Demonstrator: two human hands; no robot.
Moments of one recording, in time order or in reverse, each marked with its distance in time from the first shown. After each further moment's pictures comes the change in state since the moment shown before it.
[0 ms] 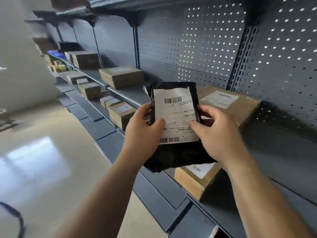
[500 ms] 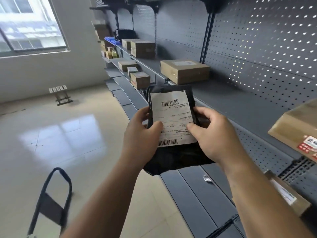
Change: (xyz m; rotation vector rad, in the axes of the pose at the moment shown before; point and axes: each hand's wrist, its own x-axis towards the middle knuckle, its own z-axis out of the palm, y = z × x) left_hand 0.070 -0.084 -0.216 0.057 0.311 -0.126; right_hand 0.054 -0.096 0.245 0.104 -0.264 -0.057
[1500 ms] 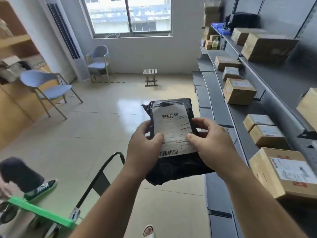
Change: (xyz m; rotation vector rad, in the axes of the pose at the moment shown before) left_hand 0.309 -0.136 -0.132 0.055 0.572 -0.227; right_hand 0.325 -0.014 0.344 0.230 -0.671 -0.125
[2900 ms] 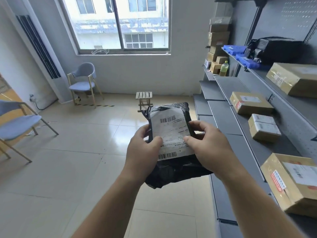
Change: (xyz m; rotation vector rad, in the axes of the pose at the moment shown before) left_hand 0.691 0.016 0.157 -0.073 -0.012 -0.004; right_hand 0.704 0.015 0.074 -0.049 0.013 -0.027
